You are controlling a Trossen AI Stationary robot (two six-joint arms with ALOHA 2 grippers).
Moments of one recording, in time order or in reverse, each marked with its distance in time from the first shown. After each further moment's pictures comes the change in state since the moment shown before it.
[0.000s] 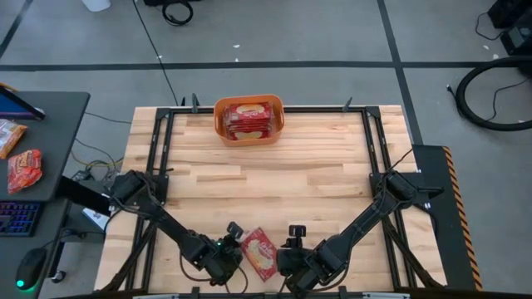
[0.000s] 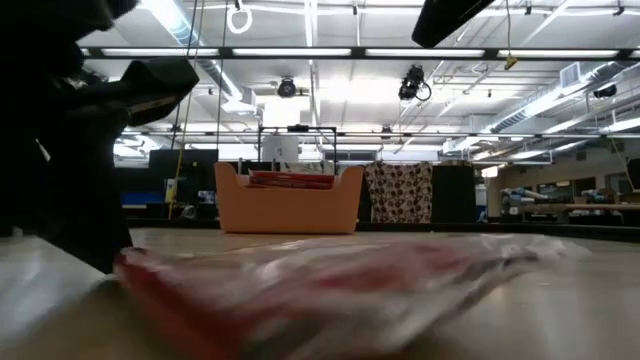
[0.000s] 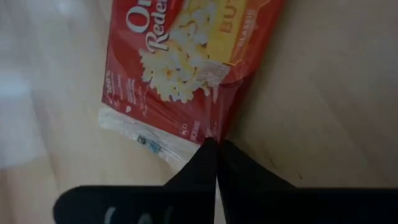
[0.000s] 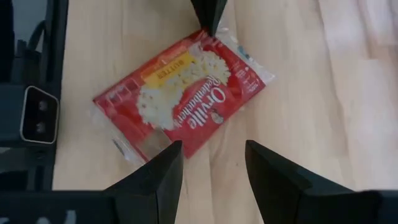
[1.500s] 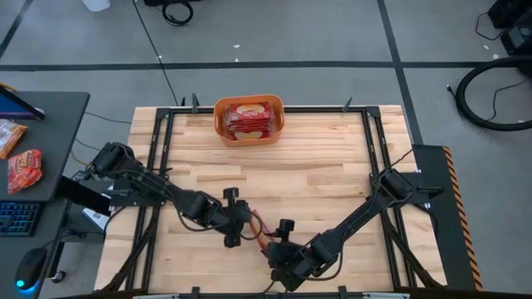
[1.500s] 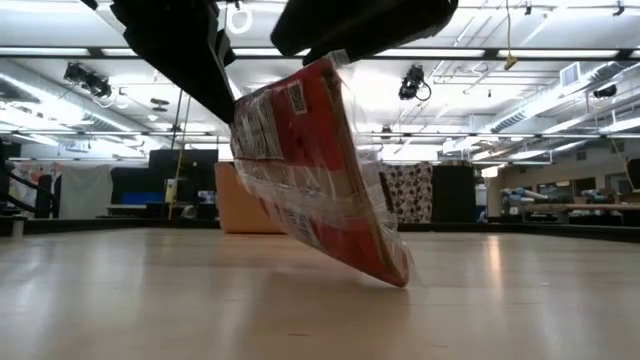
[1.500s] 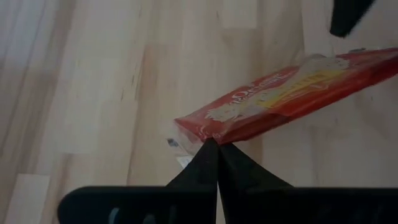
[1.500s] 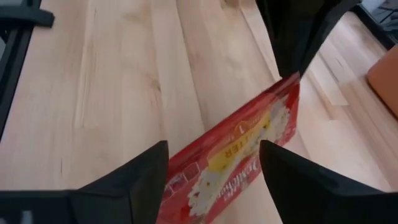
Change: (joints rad) left arm 0.284 -0.328 0.003 -0.137 0.182 -0.364; right arm -0.057 0.001 -0.190 0.466 0.259 -0.136
